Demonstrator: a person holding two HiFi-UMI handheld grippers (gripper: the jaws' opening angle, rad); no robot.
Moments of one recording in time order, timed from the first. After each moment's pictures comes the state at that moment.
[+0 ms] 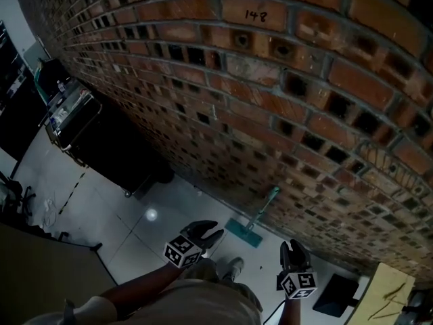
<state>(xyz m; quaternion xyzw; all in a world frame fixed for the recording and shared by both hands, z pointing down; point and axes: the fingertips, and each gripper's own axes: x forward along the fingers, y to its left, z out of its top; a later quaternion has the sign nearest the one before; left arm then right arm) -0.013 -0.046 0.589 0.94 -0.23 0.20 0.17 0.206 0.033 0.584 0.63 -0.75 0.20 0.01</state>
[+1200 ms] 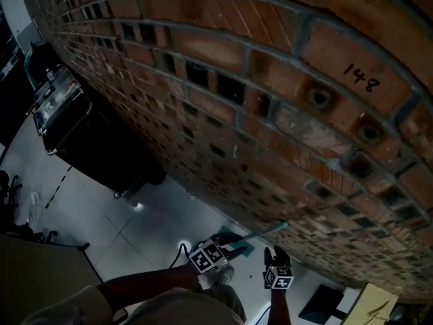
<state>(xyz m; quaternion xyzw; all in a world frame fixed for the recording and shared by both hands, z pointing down) 0.057 -0.117 0.638 0.95 -0.08 0.24 0.16 0.172 -0.082 0.765 0.60 -0.72 0.30 0.16</state>
